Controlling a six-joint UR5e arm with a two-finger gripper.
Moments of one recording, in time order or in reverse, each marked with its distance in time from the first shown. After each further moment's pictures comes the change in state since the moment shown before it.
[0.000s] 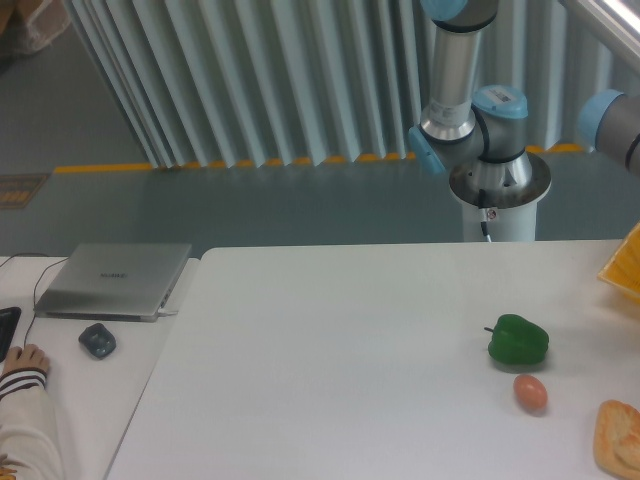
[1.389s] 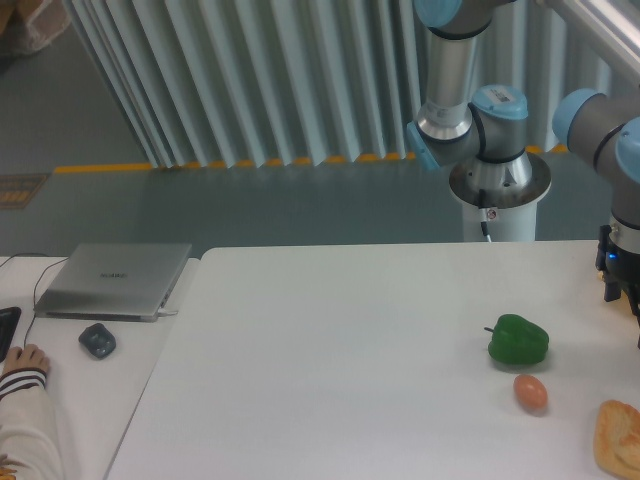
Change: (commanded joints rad) arm -0.110 -0.063 0.167 -0.077 -0.546 -0.199
